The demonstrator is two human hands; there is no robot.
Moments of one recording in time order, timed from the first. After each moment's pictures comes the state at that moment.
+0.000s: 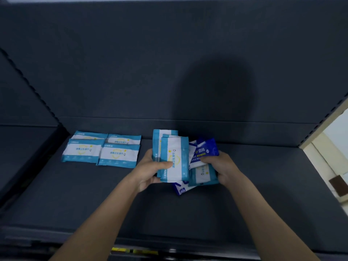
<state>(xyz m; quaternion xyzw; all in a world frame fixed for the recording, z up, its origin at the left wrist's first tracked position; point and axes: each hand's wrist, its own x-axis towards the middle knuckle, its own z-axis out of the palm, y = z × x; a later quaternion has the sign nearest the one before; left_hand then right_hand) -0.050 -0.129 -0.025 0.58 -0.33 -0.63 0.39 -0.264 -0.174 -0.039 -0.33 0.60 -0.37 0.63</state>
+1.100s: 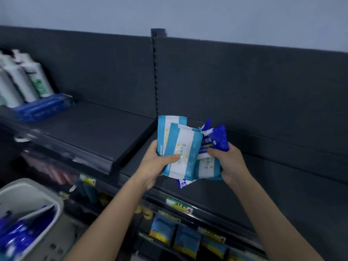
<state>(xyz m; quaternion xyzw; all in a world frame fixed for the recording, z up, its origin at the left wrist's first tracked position) 0.129 0.045 0.042 0.56 -0.32 -0.48 0.60 -0.049 -0.043 0.056 -0.47 0.43 -0.43 0.64</state>
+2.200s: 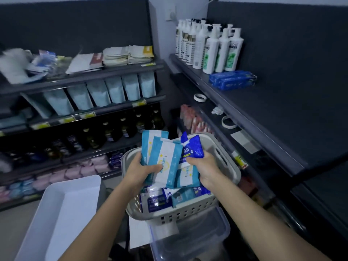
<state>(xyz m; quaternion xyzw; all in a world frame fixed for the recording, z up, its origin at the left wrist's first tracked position) 0.381 0.458 -0.033 0.69 0.07 -0.21 0.69 0.342 0.269 -0.027 -0.61 0.28 0.01 0.74</state>
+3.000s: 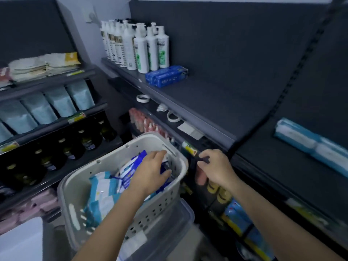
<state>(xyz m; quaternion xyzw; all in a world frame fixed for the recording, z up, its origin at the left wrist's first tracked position) 0.339 0.313 -0.017 0.88 -0.41 -0.08 0.22 0.222 0.143 -0.013 -0.88 0.33 -0.08 0.33</state>
